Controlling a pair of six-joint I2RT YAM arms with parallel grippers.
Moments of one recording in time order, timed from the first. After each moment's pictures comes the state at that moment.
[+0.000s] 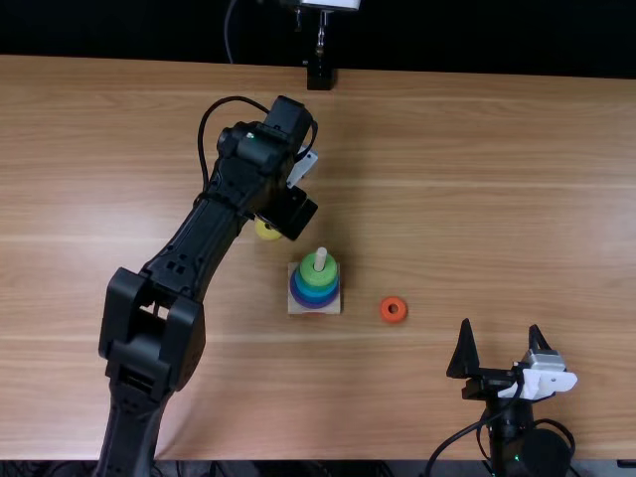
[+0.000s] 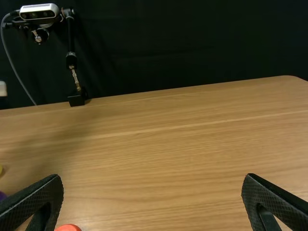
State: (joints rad) left arm -0.42 2.33 2.13 -1.17 -0.06 0.16; right arm 0.07 0.01 0.02 -0.05 0.10 0.09
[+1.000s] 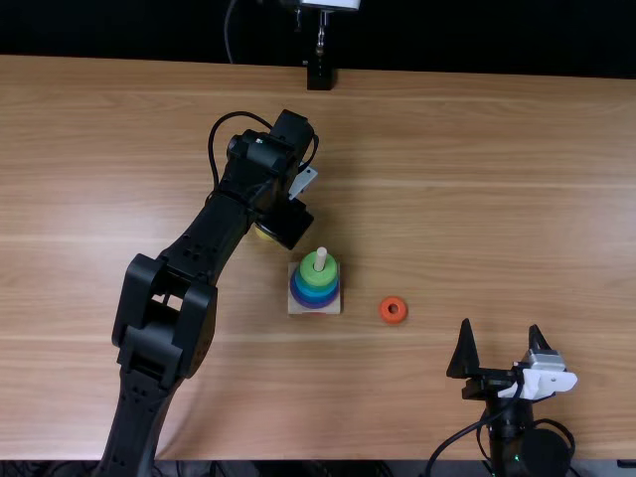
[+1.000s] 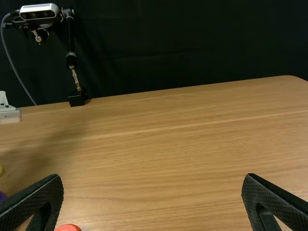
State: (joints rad) left arm -0.42 2.42 2.12 -1.17 -0.06 0.16; right arm 0.07 0.01 0.02 -0.05 0.10 0.09
